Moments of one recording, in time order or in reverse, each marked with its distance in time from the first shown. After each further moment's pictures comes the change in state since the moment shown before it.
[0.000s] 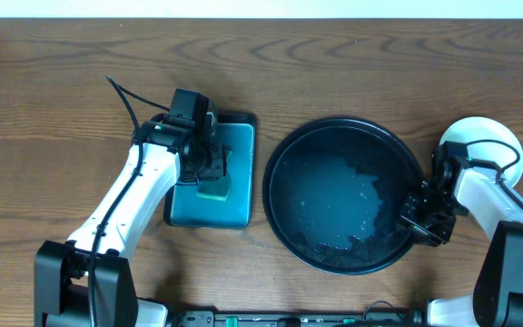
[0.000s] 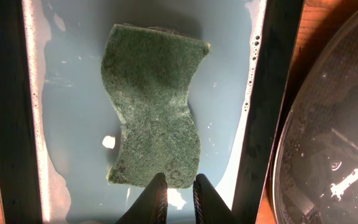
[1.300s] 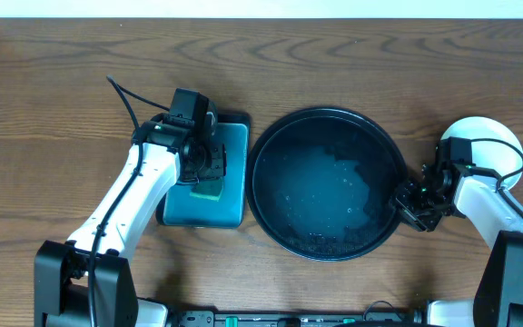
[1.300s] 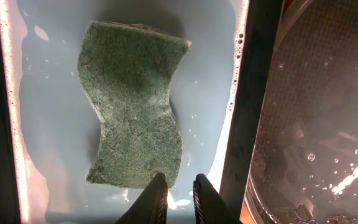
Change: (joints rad) left arm 0.000 0.000 0.000 0.000 0.000 0.000; right arm -0.002 -0.041 -0.050 0.253 -0.175 0.143
